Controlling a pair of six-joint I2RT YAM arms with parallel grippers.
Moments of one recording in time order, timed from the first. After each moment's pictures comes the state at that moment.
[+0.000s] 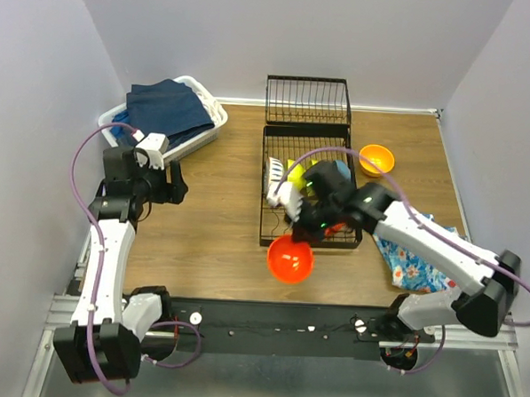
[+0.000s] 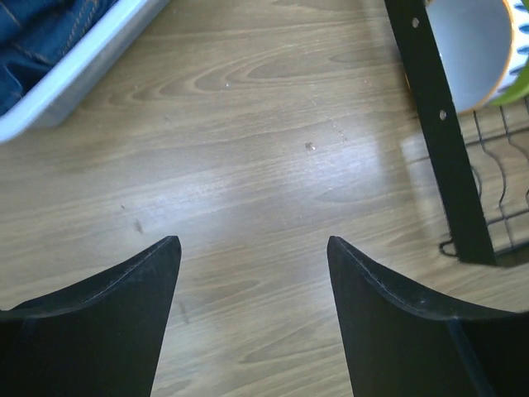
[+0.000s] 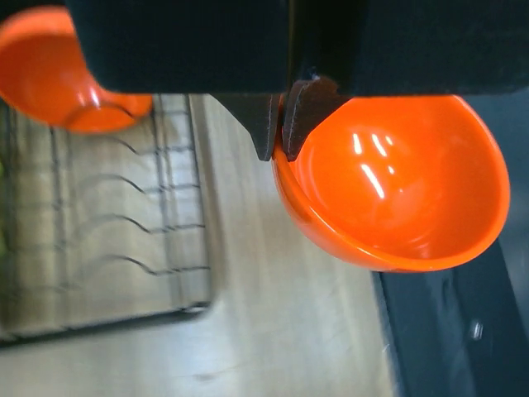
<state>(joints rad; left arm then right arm) 0.13 0.98 0.90 -0.58 0.40 0.05 0.85 1.34 1.27 -0.87 -0.36 -0.37</state>
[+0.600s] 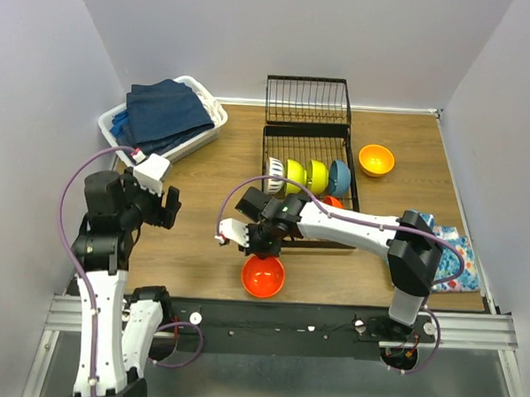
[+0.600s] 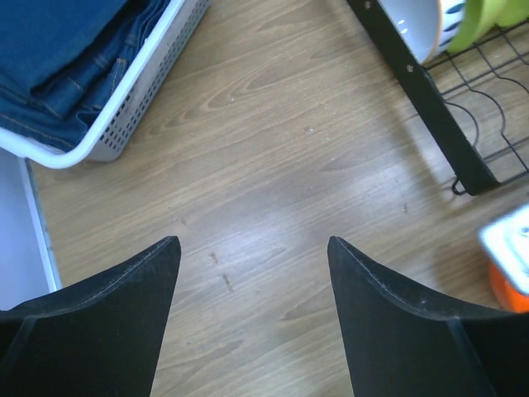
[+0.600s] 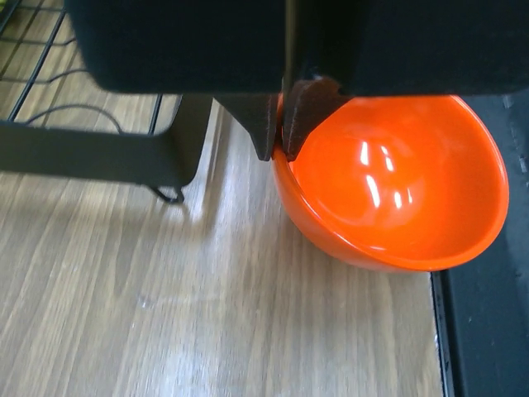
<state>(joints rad) 0.13 0.68 0.95 -0.80 0.43 0.32 1.10 1.81 1.40 -0.79 -0.25 -0.55</state>
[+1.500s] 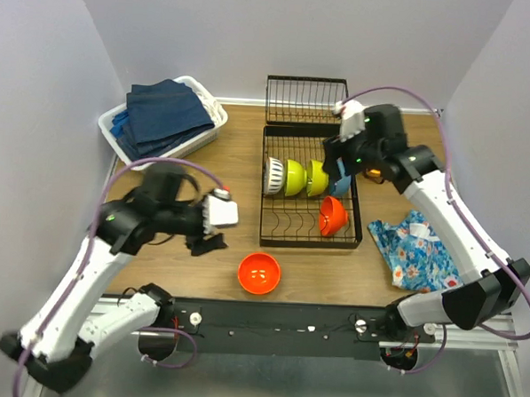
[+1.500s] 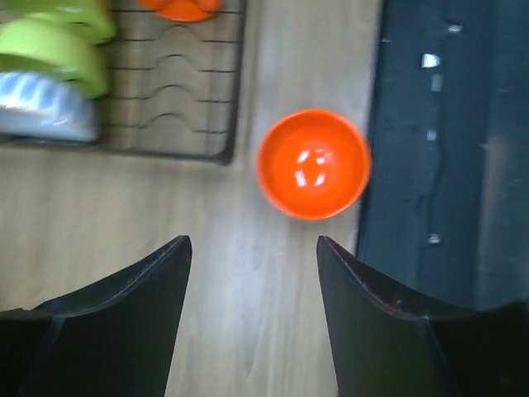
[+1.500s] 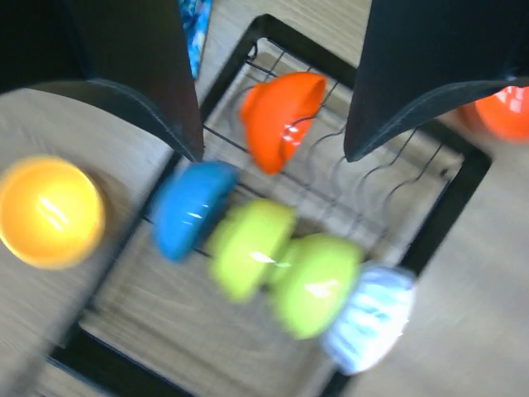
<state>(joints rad) -0.45 0.85 1.17 -1.10 0.66 0.71 0.51 1.41 1.48 -0.75 -0.14 -0.15</state>
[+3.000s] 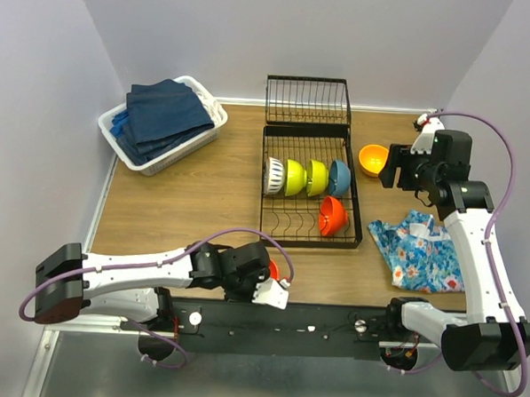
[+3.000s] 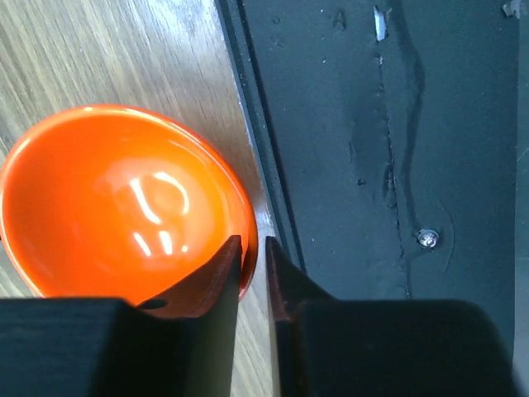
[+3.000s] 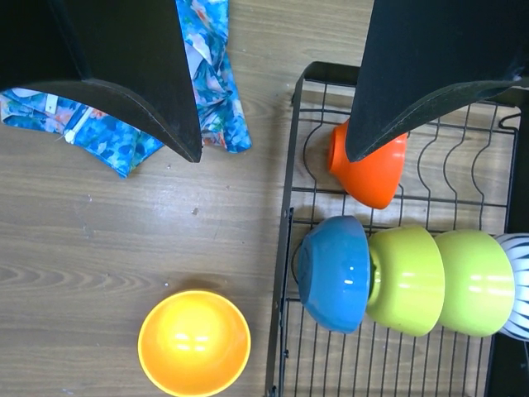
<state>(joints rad) -1.25 1.12 0.66 -0.63 0.23 0.51 0.04 1.13 1.22 -0.73 -0.13 0.02</state>
